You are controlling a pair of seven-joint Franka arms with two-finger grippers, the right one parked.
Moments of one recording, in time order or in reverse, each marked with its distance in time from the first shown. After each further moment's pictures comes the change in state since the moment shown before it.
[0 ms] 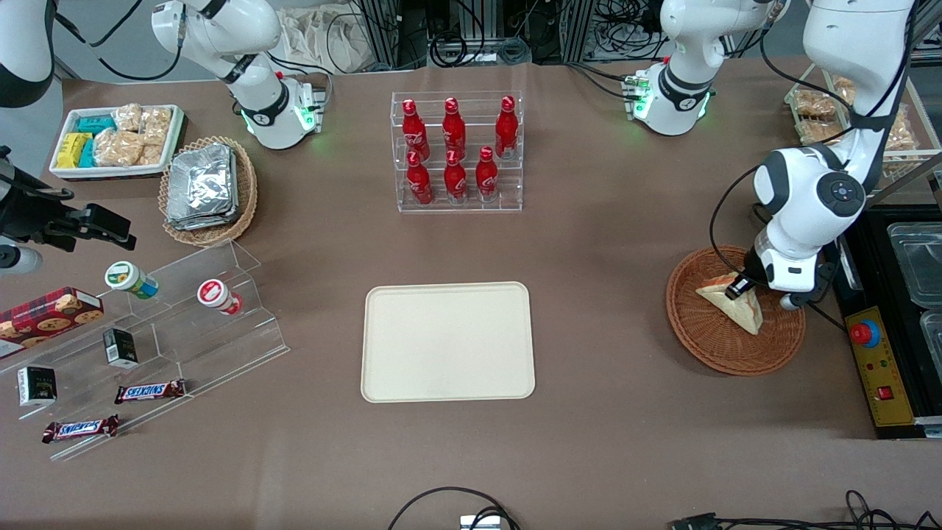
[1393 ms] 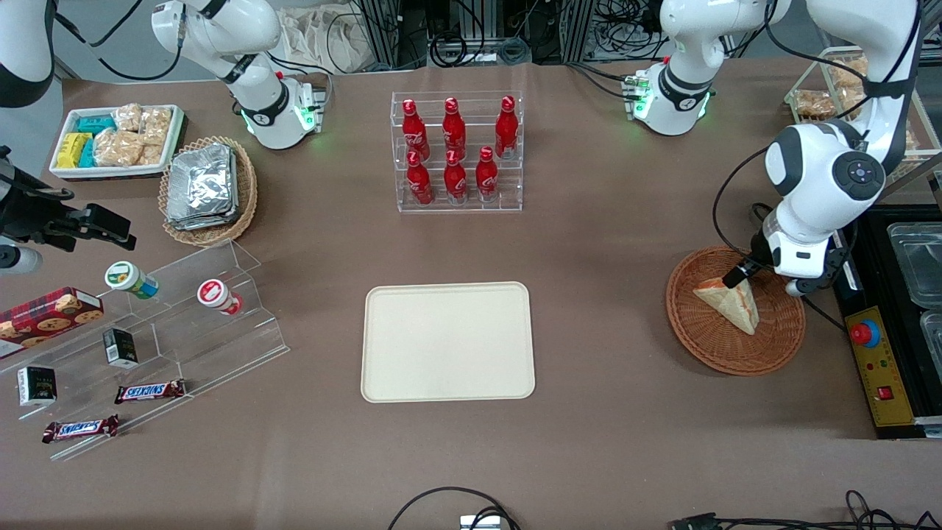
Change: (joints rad) arm -0.017 -0.116 0.010 -0.006 -0.005 -0.179 0.015
